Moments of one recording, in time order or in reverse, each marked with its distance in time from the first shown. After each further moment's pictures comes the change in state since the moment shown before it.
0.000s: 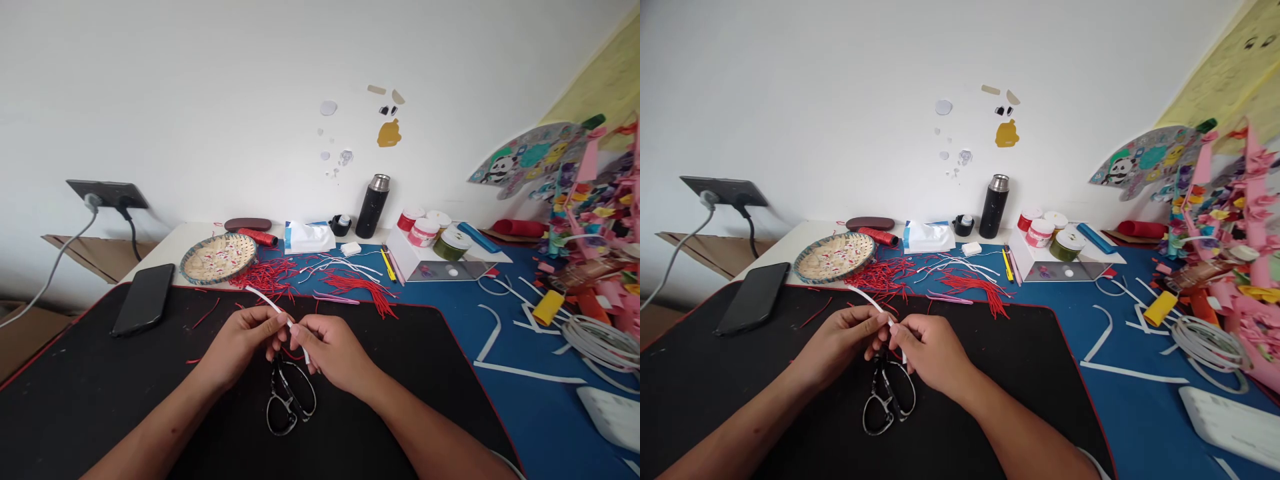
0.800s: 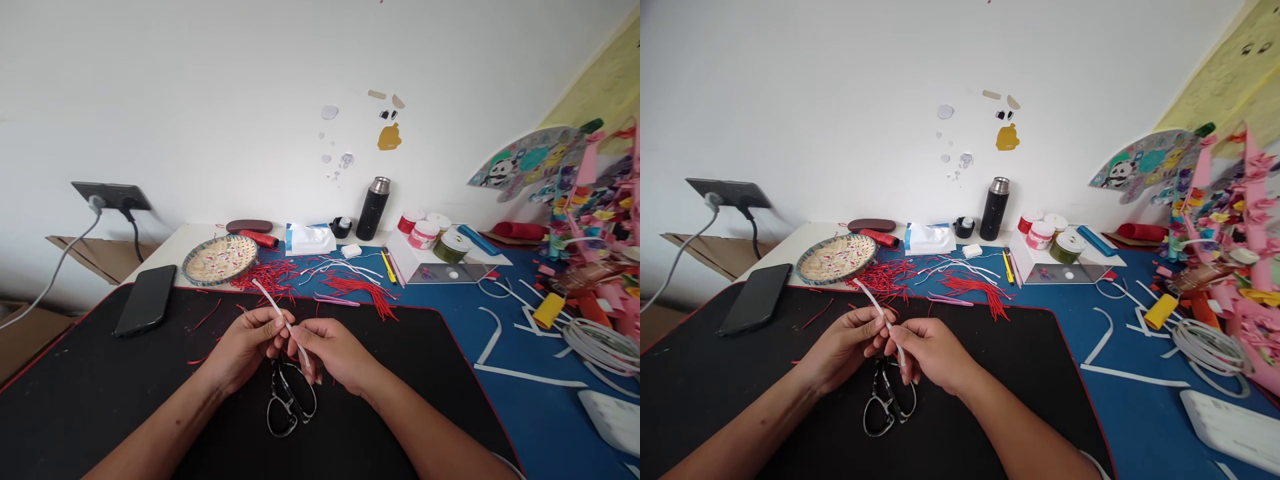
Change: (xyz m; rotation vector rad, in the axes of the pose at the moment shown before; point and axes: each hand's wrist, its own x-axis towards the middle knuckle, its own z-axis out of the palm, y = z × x) left_hand 0.000 -0.003 0.005 -0.328 0.001 -0.058; right_hand 0.001 0.001 -0.002 0.317 -0.173 0.132
